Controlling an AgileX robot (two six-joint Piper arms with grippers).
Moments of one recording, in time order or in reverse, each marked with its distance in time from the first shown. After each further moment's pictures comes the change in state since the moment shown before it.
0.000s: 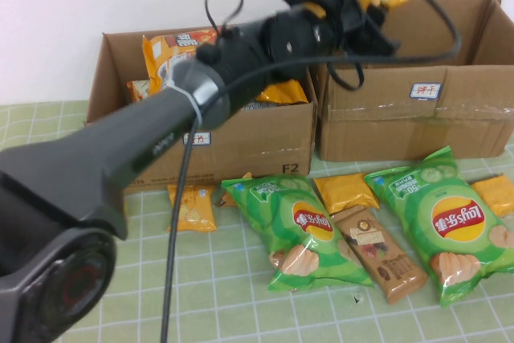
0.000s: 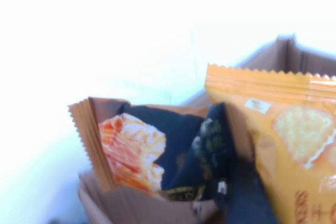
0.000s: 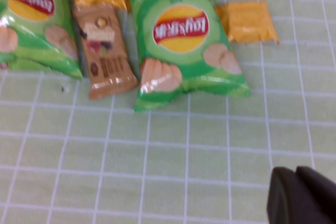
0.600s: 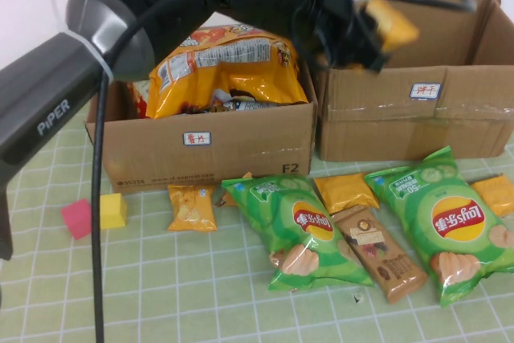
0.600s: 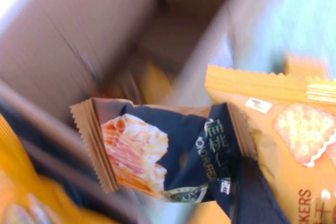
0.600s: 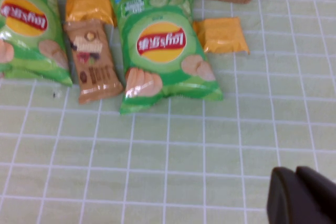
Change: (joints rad) right arm 0.000 0.000 -0.168 -0.016 0.174 -0.034; left arm 0.003 -0.254 0.005 0.186 0.676 -0.156
